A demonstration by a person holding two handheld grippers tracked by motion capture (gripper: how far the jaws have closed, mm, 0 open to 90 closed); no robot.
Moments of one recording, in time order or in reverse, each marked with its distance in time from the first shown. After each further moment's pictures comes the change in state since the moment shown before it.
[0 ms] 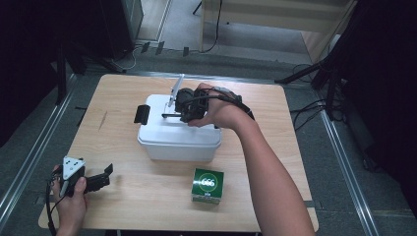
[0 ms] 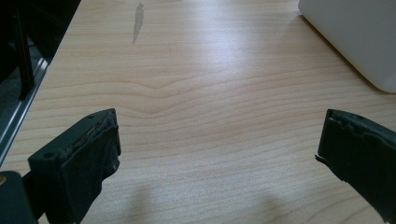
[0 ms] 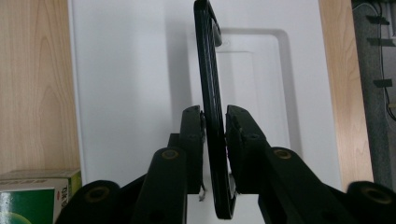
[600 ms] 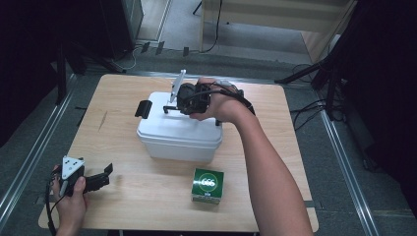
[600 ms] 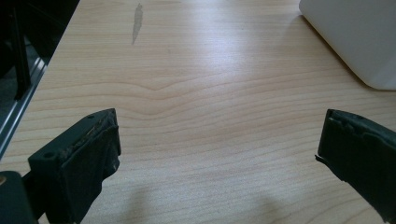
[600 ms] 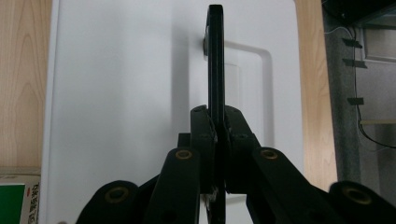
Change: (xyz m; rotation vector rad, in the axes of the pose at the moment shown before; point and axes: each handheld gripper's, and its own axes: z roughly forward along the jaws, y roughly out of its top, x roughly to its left) left arm 0.001 0.000 0.001 -0.002 -0.007 -0.011; right arm -0.009 0.000 -0.012 -0.039 -0.056 -0.061
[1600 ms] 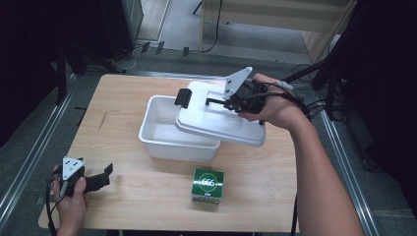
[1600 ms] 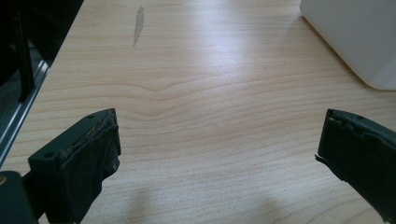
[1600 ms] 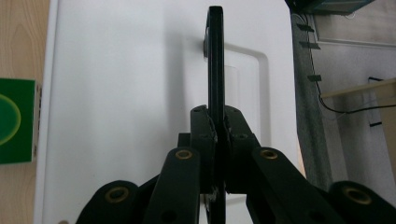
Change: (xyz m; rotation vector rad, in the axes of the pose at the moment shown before) left arm -0.001 -0.001 -0.001 -0.010 0.013 0.008; right arm 0.006 -0.096 -0.090 -0.038 -0.132 0.054
